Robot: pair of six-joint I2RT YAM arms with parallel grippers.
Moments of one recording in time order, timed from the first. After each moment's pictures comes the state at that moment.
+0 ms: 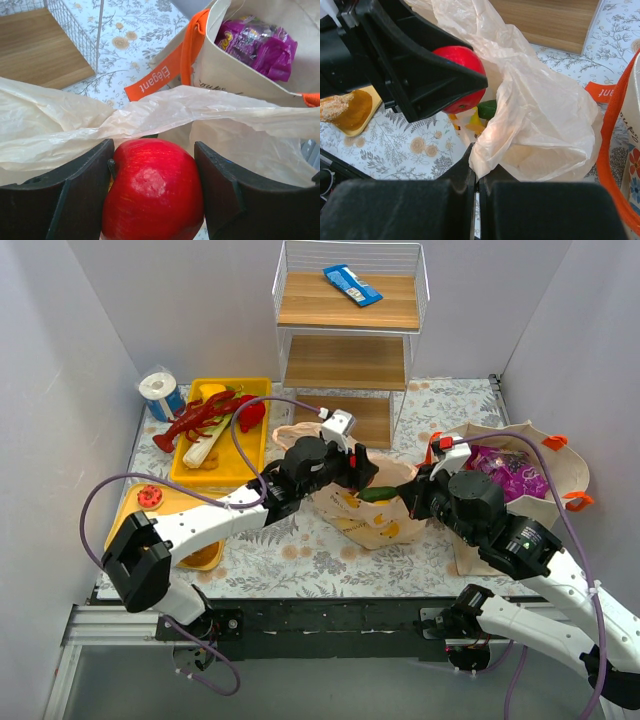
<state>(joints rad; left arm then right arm) -0.91 1.48 1.07 0.18 -0.04 -0.35 0.87 0.72 0.96 -0.62 0.29 0.42</state>
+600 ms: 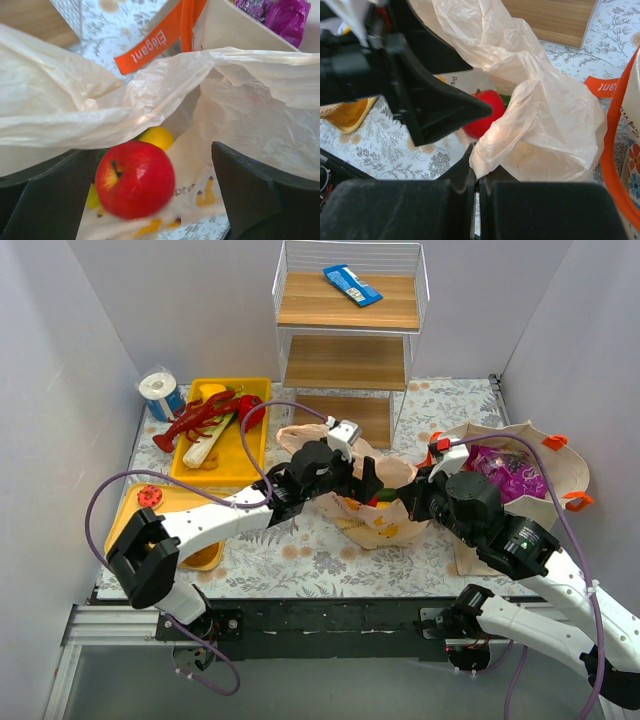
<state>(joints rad) -0.90 1.54 1.06 0.16 0.03 -0.38 0.87 0.72 0.95 -0.62 0.29 0.42</state>
